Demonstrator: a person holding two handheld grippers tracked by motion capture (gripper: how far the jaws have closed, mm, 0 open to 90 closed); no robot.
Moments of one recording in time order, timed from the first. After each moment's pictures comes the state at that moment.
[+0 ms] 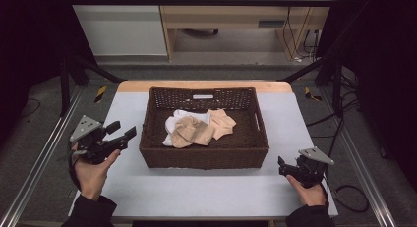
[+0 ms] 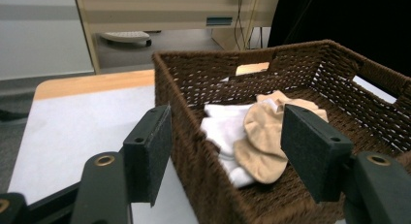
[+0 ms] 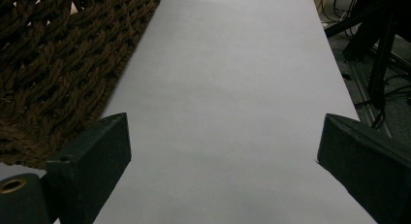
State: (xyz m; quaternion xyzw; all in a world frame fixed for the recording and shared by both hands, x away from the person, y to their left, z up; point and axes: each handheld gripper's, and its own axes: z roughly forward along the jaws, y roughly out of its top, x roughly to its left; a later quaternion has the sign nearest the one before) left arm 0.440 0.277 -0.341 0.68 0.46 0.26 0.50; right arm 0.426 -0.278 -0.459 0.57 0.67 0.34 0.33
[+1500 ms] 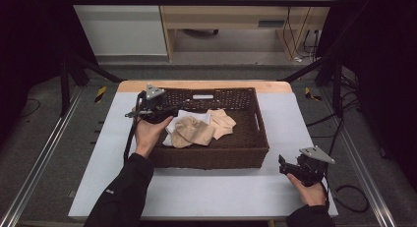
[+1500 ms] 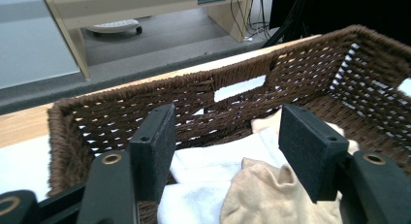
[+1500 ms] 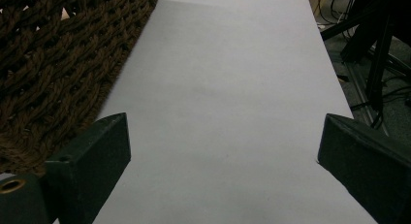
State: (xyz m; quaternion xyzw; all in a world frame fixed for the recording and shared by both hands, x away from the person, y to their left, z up) left arm 0.561 0.165 -0.358 0.73 0.44 0.27 0.45; right arm 0.429 -0.281 -0.460 0.57 0.67 0.35 0.33
